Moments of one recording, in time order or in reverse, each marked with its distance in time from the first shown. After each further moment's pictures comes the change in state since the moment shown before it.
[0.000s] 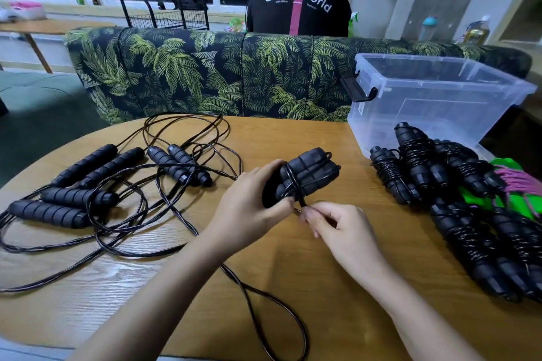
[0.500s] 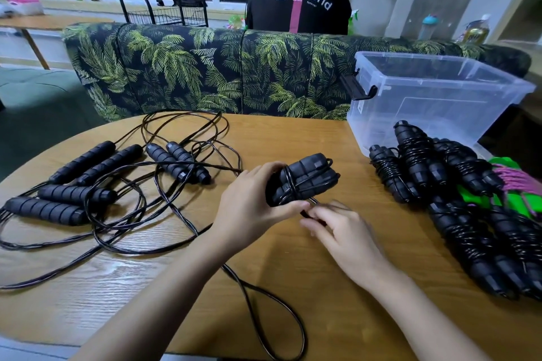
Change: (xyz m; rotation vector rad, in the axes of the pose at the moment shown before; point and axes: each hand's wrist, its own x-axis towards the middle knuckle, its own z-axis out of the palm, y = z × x) left_hand 0.004 -0.010 0.010 0.158 0.042 -0.024; right_hand -0.003 0.024 -0.001 -0.306 -0.011 -0.249
